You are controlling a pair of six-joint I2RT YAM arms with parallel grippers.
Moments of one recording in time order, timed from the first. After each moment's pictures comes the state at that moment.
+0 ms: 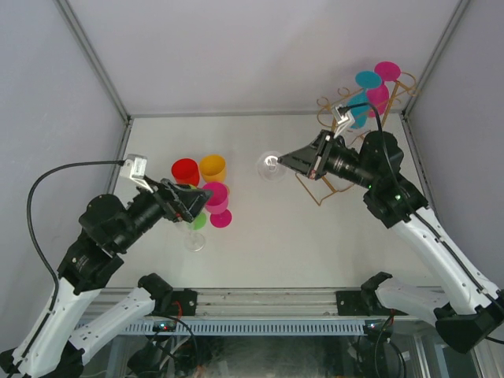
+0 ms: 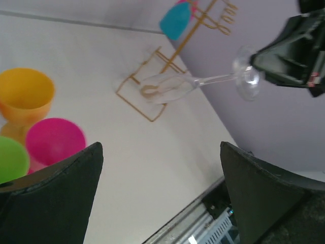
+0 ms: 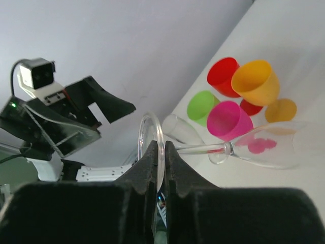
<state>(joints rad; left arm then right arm) -0.63 0.58 1.05 -0.57 -0.01 -0.58 0.52 1.06 1.23 -0.21 -0.51 0.78</state>
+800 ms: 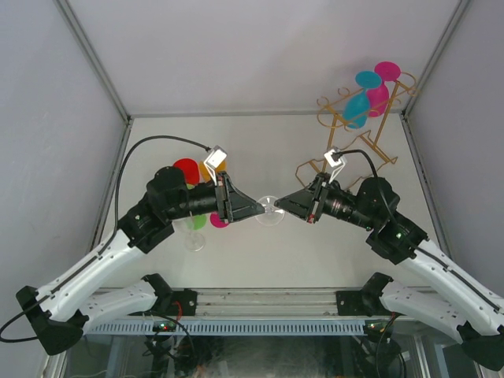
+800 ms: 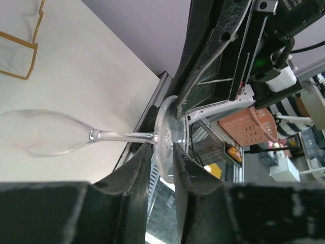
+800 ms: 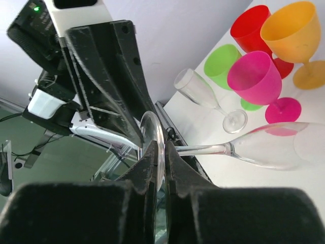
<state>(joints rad) -0.79 0.92 0.98 -0.18 0.51 -0.71 0.77 0.79 0.88 -0.14 -0.37 0.77</state>
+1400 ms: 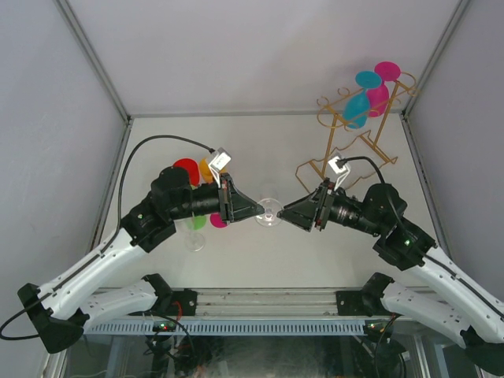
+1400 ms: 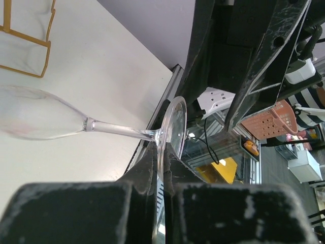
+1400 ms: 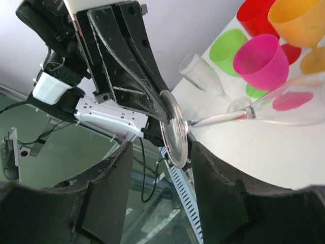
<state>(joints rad) -0.80 0.94 0.98 -0.20 0.51 -0.62 0.78 0.72 0.86 -0.20 -0.38 0.77</state>
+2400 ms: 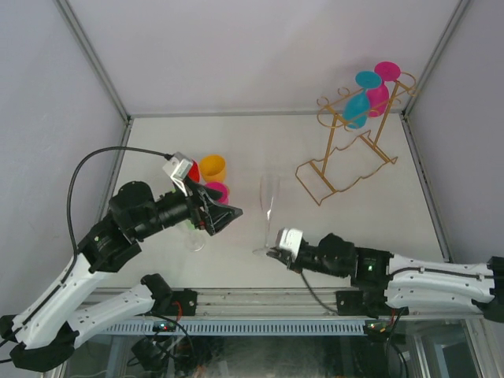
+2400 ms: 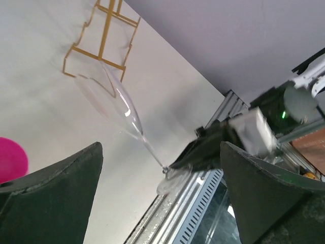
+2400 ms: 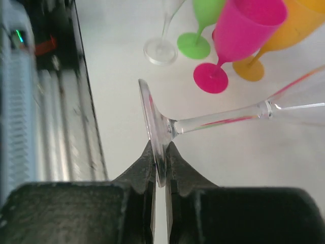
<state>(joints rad) -0.80 0.73 1.03 -0.45 0.23 -0.46 1.25 0.75 0.51 0.00 0.02 -0.03</state>
